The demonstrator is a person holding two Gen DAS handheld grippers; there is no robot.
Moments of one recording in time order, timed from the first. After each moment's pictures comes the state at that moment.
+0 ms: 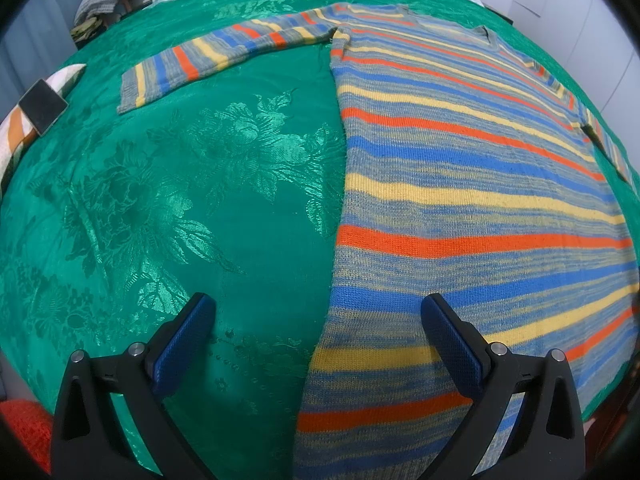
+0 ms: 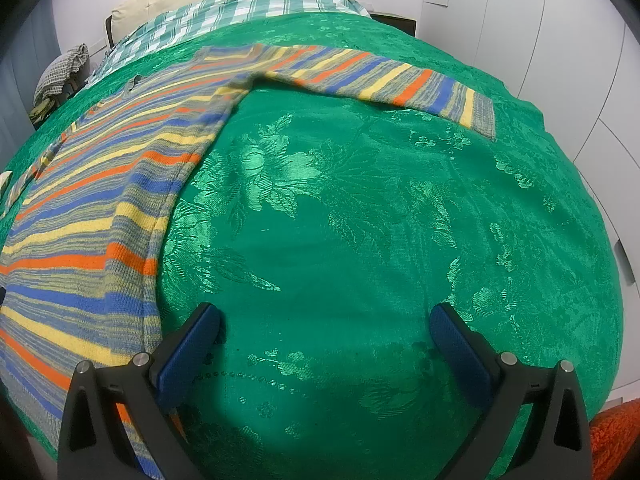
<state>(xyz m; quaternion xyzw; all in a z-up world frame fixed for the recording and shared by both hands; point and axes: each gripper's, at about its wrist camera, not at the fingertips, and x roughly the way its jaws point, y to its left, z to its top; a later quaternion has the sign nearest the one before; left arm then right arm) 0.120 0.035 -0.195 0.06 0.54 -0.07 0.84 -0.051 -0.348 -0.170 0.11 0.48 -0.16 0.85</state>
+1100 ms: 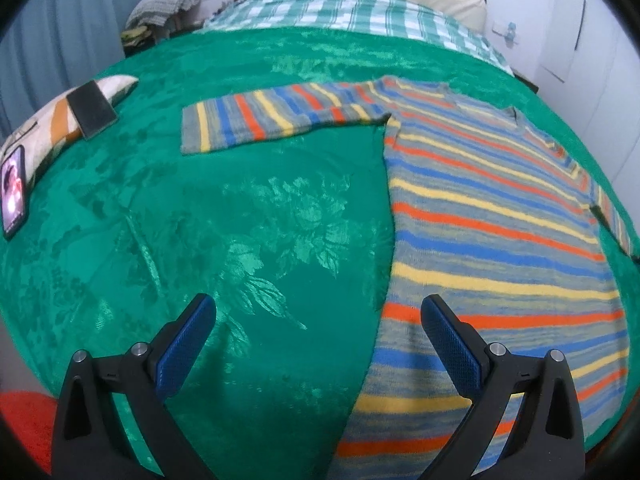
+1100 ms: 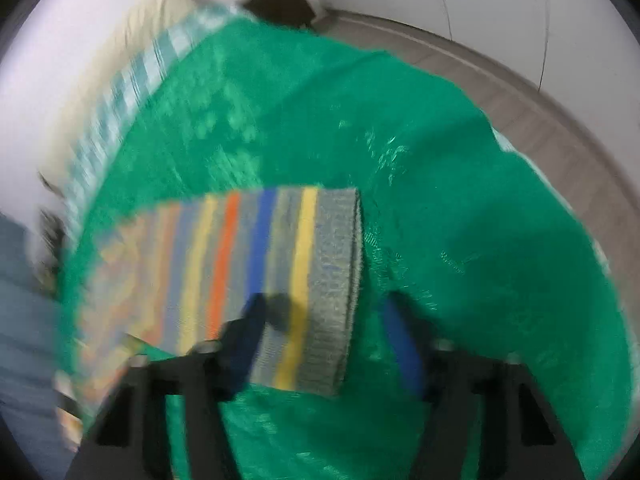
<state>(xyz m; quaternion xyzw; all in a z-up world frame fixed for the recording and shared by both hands) 0.122 0.066 -0.162 0.01 0.46 -0.02 0.89 0.051 -0.582 -0.171 0.32 0.51 -0.21 0.77</state>
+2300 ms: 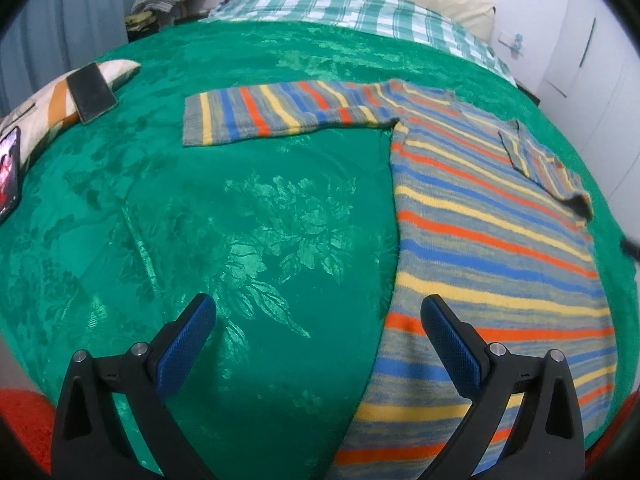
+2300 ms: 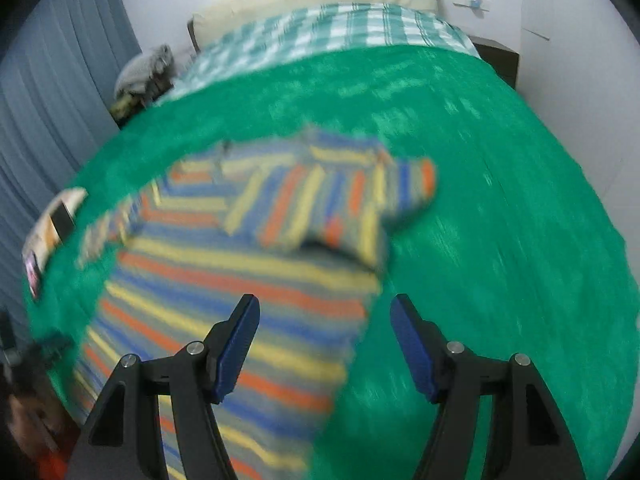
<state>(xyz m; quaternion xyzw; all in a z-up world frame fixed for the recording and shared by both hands) 0.127 0.074 -0.163 -0.03 0.46 -0.02 0.89 0.089 -0.359 -0.093 0.11 0.47 0.01 0.88</state>
